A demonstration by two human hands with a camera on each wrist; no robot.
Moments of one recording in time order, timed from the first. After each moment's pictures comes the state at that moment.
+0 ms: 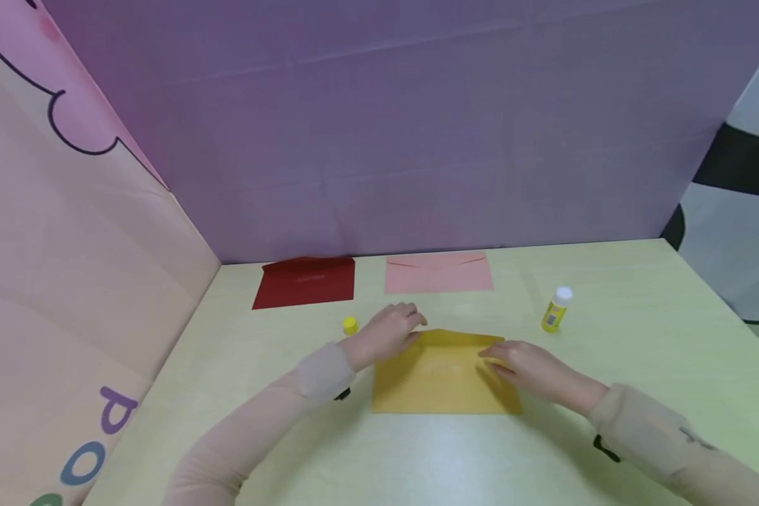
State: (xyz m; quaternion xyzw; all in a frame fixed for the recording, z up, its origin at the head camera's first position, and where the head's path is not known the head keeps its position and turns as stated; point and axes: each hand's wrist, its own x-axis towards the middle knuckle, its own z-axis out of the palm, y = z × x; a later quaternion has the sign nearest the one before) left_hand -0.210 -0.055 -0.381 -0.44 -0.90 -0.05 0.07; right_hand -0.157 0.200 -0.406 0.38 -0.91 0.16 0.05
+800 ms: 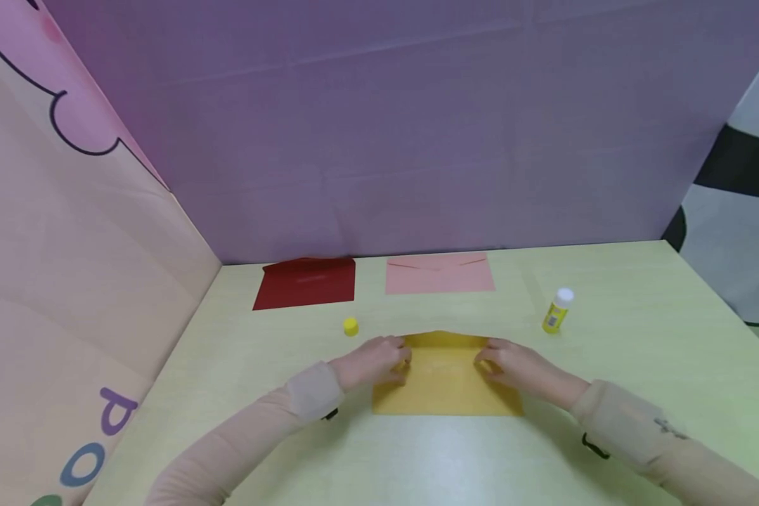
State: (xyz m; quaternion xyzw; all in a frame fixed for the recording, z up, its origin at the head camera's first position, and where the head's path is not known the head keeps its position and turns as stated) left_hand -0.193 -0.077 -0.406 -0.46 -0.89 -0.01 -0.05; right_hand -0.167 0.192 -0.422 0.38 -0.91 0.14 0.04
